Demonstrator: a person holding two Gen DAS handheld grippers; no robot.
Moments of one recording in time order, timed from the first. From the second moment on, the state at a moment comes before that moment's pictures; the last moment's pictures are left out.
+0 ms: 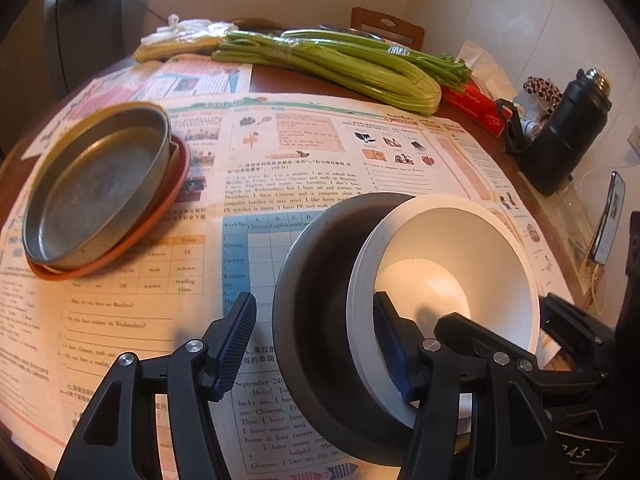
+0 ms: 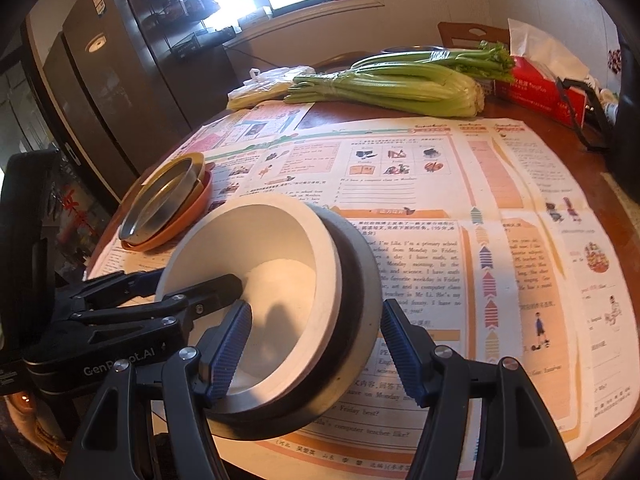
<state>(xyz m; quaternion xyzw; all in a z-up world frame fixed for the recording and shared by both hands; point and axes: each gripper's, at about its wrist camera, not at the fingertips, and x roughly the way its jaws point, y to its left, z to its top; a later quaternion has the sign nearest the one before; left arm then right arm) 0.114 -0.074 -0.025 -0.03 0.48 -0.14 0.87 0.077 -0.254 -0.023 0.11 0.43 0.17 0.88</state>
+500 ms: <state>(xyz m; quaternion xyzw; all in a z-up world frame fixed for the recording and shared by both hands) 0.113 -0.061 -0.015 -0.05 0.47 -0.16 0.87 0.078 -0.242 -0.012 0.11 0.42 0.19 0.88</state>
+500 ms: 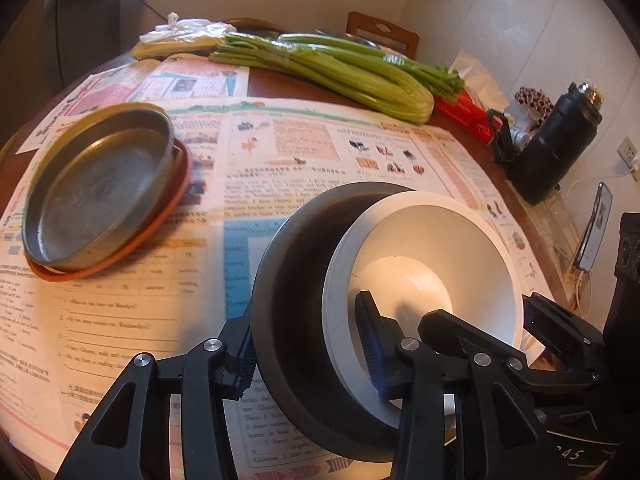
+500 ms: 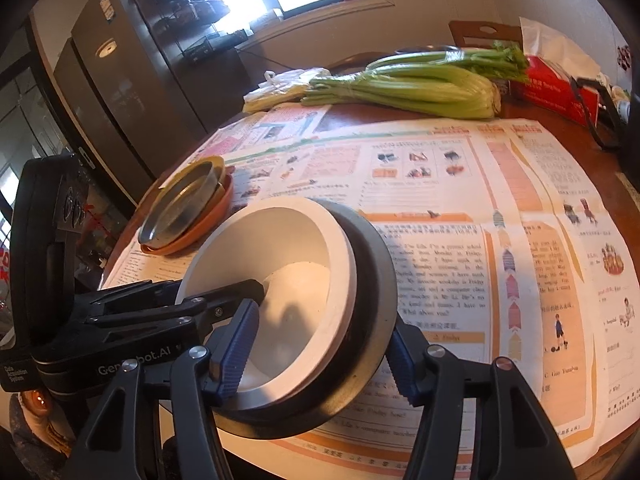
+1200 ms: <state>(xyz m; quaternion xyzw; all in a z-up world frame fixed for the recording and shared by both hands) 0.143 0.064 0.057 -0.09 0.39 -0.09 0.91 0.138 -0.128 0.059 0.07 0.37 0.28 0.88</state>
